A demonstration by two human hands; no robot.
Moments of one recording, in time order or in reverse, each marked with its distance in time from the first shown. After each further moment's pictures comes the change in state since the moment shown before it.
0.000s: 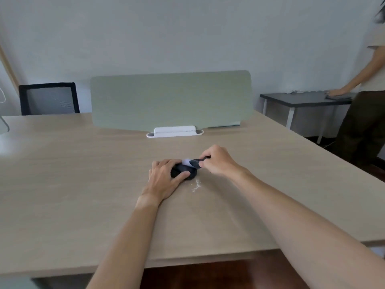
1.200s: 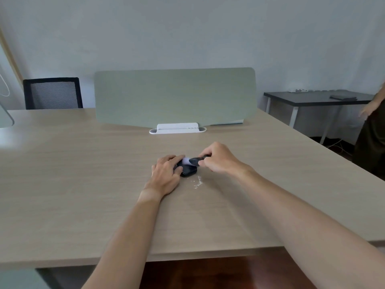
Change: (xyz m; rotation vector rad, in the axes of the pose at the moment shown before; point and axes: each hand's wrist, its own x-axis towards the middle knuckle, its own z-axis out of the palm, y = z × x) left_hand 0.001 -0.003 0.003 -0.021 -0.105 -0.054; right_hand -0.001 0.000 0.002 0.003 -0.090 -0.032
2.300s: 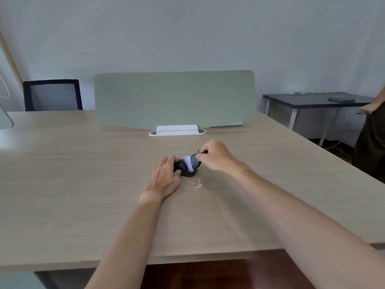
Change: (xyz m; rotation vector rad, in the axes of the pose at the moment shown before) left_hand -0.005 0.009 -0.006 -0.058 0.023 0.015; right_hand 0.005 -0.012 0.000 -0.037 0.090 -0.036
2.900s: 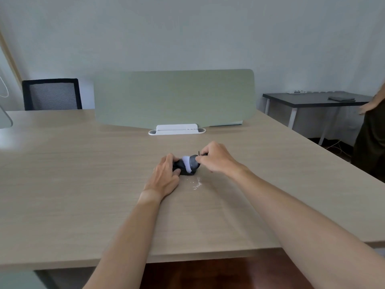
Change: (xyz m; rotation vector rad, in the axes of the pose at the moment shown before) left_hand -0.003 0.002 -0.003 -0.040 -0.030 -0.042; right_hand -0.001 0.007 0.005 -0.027 0.007 -0.001
